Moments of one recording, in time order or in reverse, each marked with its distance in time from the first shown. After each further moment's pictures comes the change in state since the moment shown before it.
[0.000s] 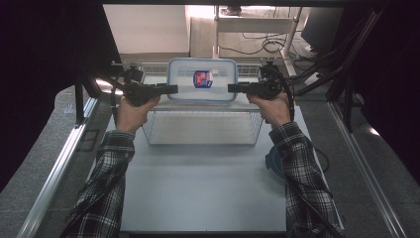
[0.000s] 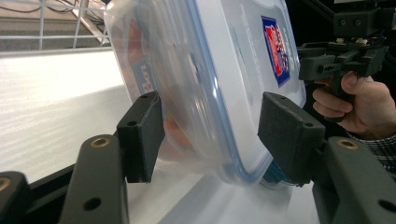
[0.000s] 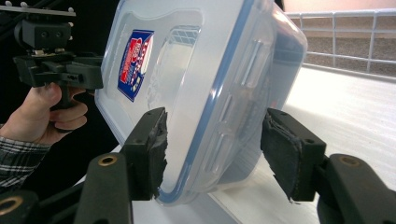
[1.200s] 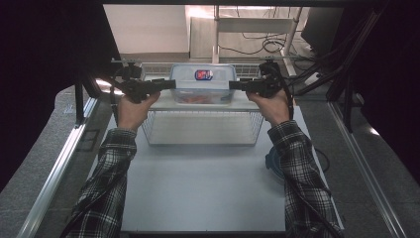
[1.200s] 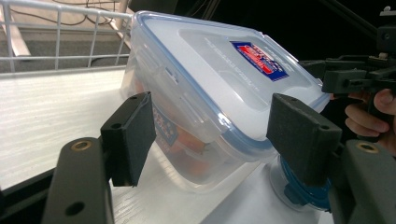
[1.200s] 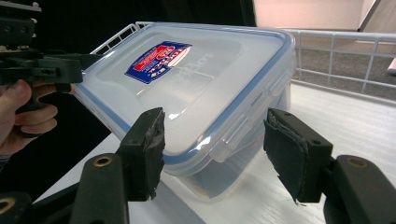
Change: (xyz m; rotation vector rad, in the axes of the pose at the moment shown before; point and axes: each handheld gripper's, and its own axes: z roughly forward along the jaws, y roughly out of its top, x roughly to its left) left arm -0.002 0.007 -0.002 -0.049 0.130 -0.010; right arm 0.004 0.006 0.000 -0.020 -0.114 -0.035
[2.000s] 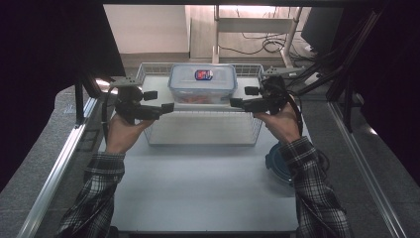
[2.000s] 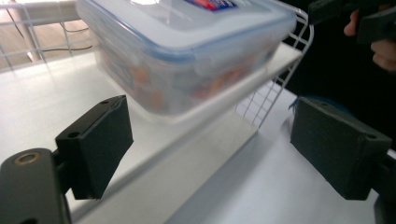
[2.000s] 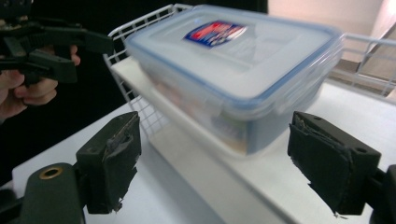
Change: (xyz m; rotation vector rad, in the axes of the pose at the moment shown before) left arm -0.045 -0.044 -0.032 0.057 0.072 0.298; right arm 0.035 -0.030 -0.032 -0.015 0.031 -0.205
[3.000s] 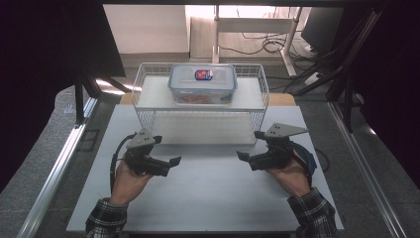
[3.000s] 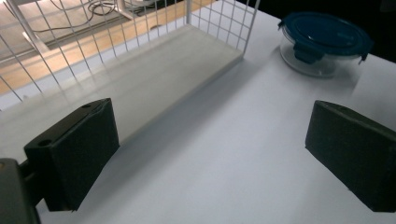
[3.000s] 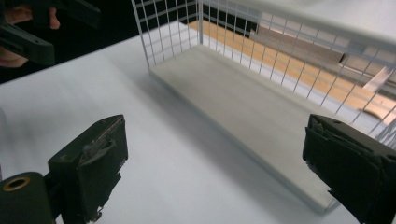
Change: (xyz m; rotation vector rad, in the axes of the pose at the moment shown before) left arm -0.066 -0.107 0.005 0.088 0.030 0.094; right arm 0.044 -0.120 -0.026 0.054 -0.075 -0.120
